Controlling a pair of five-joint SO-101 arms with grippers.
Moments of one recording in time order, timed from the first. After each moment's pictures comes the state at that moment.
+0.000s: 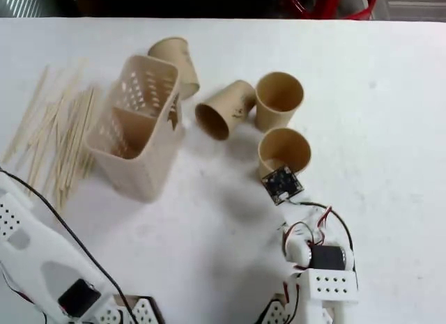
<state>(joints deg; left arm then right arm) -53.9 64.0 -61.6 46.9 -19.2 -1.7 -78.0 92.2 54.7 34.4</state>
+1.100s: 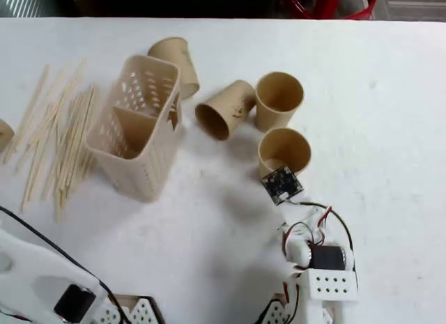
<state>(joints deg) -66.9 52.7 -60.7 89.0 -38.3 -1.7 -78.0 92.2 54.7 34.4</state>
